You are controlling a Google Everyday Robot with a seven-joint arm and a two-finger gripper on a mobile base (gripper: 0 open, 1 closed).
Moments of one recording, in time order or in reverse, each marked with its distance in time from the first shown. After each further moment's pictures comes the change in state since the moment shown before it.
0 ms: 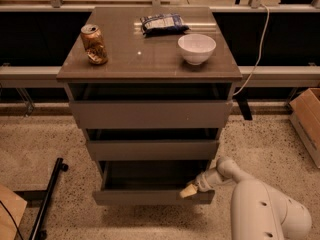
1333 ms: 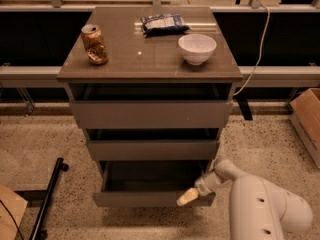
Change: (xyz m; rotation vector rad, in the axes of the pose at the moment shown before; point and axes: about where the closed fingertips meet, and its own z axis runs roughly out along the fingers) arm 0.034 0.017 0.004 -0.023 0.113 0.051
